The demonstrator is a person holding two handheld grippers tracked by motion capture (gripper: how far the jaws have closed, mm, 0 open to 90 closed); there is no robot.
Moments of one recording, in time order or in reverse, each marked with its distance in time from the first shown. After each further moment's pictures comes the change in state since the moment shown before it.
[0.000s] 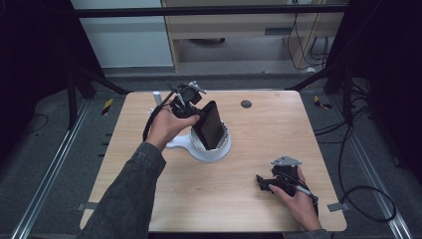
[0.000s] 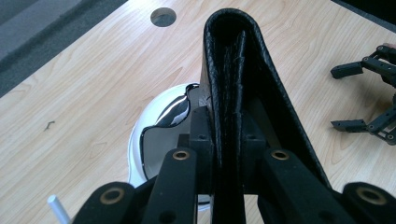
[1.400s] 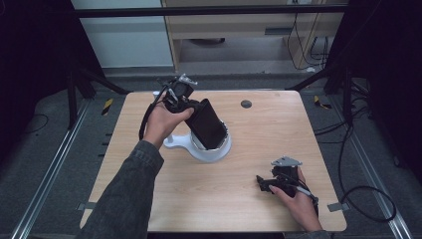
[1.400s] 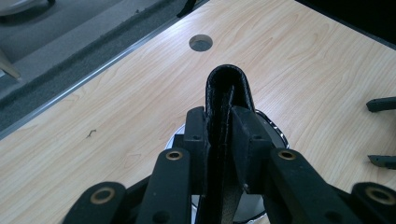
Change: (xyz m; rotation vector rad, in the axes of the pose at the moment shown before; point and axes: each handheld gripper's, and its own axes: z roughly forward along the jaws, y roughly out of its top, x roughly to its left) left arm 0.018 -0.003 -0.014 -0.110 0.117 -0.060; right arm 0.001 -0.001 -0.001 -0.001 0.002 0.004
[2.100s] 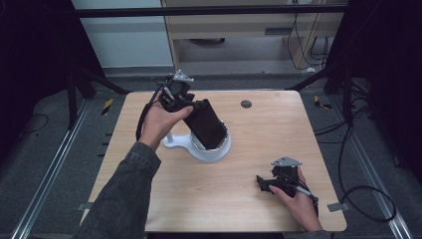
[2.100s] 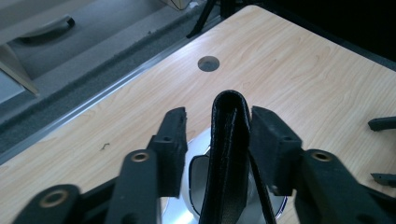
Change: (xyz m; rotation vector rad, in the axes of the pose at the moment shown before) left arm -0.005 0.002 -0.022 -0.098 0.048 0.016; right arm 0.000 0.000 0.000 0.000 0.000 0.001
